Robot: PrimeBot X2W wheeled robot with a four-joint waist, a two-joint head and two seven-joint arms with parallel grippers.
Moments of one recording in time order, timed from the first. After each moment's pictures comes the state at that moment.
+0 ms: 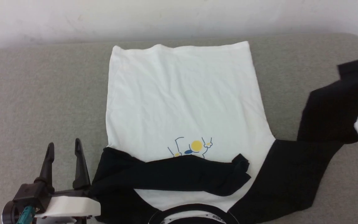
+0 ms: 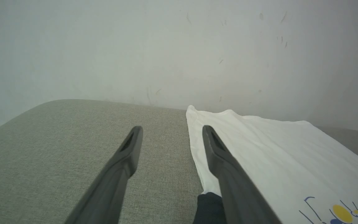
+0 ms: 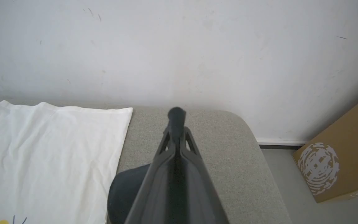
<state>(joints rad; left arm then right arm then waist) 0.06 0.07 0.09 -0.04 -0.18 0.02 -0.26 -0.37 -0.20 -0.25 -0.15 0.15 0.13 0.62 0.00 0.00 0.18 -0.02</state>
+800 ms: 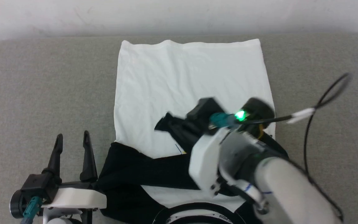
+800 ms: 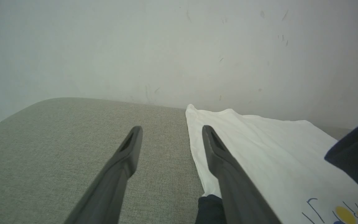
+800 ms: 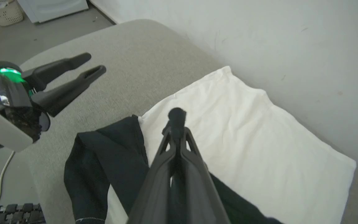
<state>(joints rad) 0.01 0.07 0.07 -0.01 -0.18 0.00 -0.26 -0.47 -0.09 0.56 -0.18 0.27 0.13 0.67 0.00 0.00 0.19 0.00</state>
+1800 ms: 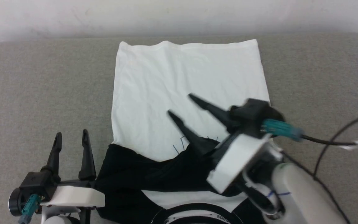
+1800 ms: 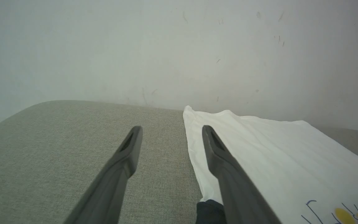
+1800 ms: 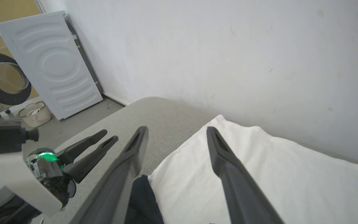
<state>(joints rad) -0.01 0.07 0.09 0.02 -0.17 -0.03 -0.26 -0.38 -0.05 0.53 -0.09 0.42 0.13 0.28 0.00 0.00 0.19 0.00</state>
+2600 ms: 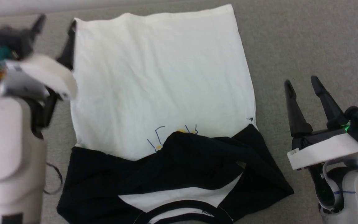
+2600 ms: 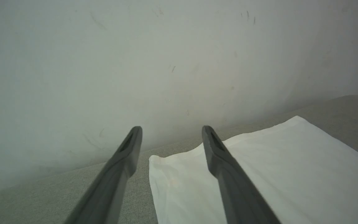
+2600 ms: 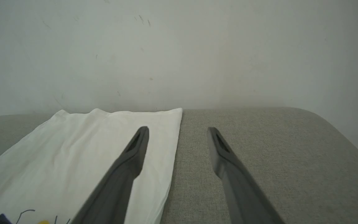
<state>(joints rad) -0.59 0.29 -0.03 0.15 -0.16 -0.12 0.14 -0.17 -0.05 0.01 -0.14 0.20 0.13 0.01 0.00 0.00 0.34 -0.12</state>
